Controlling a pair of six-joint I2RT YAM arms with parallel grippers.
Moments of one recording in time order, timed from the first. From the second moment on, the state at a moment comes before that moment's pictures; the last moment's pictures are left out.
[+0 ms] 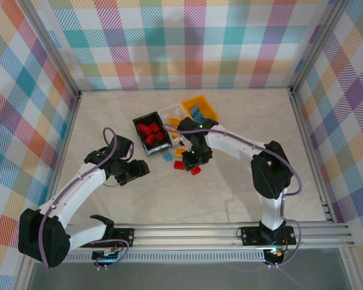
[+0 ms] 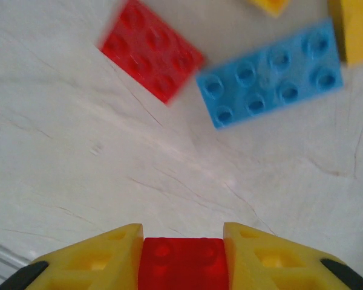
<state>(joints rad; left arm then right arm) -0.35 1.13 0.83 -0.90 0.19 -0.71 0.78 1.91 1.59 -1.10 -0.16 0.26</state>
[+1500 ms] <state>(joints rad) -0.62 1.73 1.20 -0.79 0.15 -0.62 0.50 1.63 1.40 -0.95 -0.35 0.41</state>
